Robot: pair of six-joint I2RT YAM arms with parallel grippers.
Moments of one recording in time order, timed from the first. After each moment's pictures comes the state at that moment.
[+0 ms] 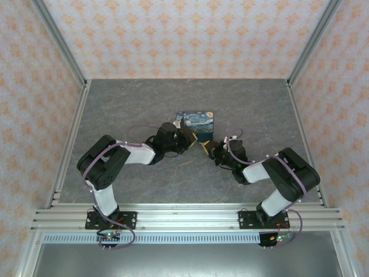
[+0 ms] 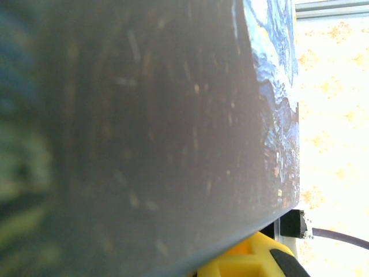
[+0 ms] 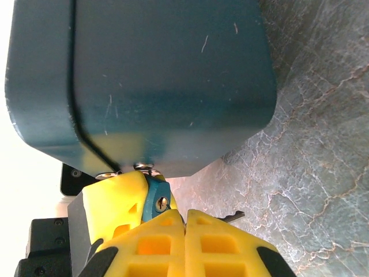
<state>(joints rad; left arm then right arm) -0.60 1.81 0.81 0.51 0.32 -1.33 0.53 1.59 0.33 0.90 -0.25 1.50</state>
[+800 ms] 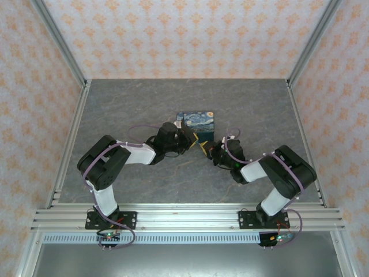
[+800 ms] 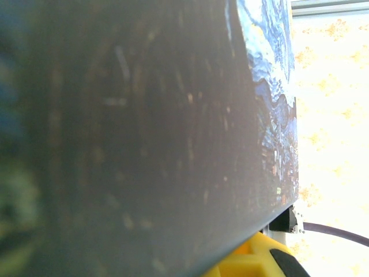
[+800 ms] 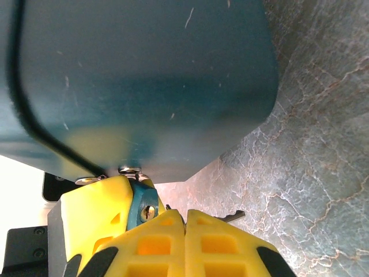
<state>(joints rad) -0.61 1.81 0.81 0.51 0.32 -1.34 0.55 1.62 0.35 0.90 -0.23 1.50</state>
